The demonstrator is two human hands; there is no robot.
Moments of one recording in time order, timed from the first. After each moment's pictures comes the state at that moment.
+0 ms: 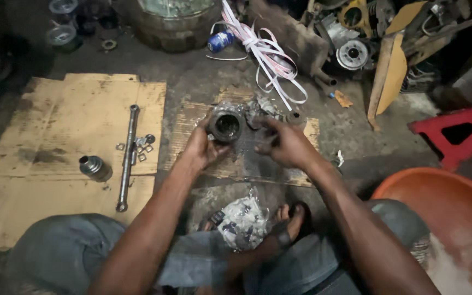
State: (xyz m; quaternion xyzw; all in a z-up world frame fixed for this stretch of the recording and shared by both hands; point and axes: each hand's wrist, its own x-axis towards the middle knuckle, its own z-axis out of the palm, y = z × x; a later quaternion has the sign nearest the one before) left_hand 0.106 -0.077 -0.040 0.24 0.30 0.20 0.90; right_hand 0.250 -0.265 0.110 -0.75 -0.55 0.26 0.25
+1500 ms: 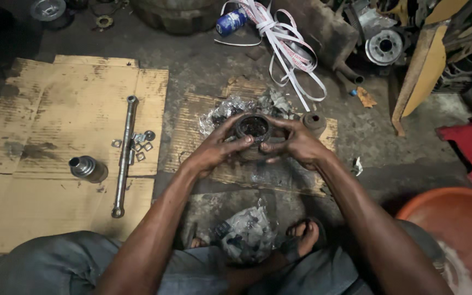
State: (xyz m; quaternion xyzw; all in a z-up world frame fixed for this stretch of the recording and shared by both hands) left_hand 0.089 -0.096 0.008 0.59 0.27 0.12 0.75; right_hand 0.286 -0.216 0.067 -0.69 -0.38 0.50 0.36
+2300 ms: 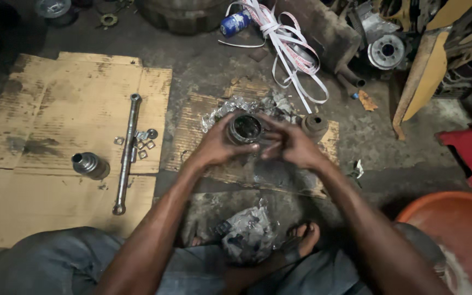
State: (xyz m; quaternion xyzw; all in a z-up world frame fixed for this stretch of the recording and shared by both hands) left_hand 0.096 -0.084 -0.009 0.74 0.28 0.18 0.58; right_hand 0.299 -0.215 0.026 -0.64 -0.50 0.43 0.39
